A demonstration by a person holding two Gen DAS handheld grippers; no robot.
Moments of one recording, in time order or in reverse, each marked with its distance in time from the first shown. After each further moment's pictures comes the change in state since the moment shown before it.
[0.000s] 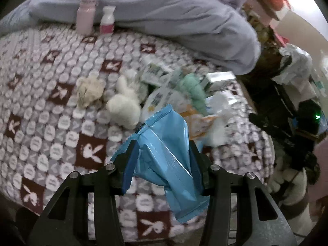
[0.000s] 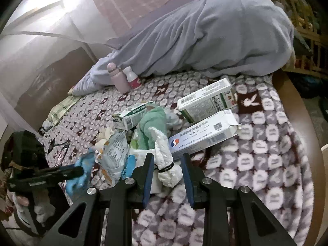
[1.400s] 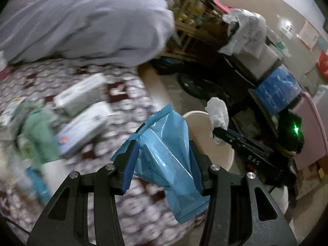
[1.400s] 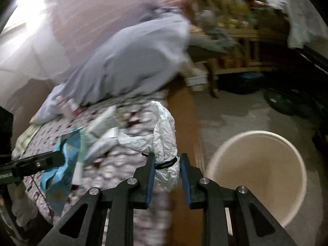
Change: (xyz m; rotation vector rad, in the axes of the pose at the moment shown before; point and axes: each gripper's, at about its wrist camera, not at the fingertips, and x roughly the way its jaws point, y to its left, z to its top) left arm 0.094 -0.247 0.035 0.270 0.073 -0.259; right arm -0.130 -0.146 -0.019 0.174 -0.116 -0.321
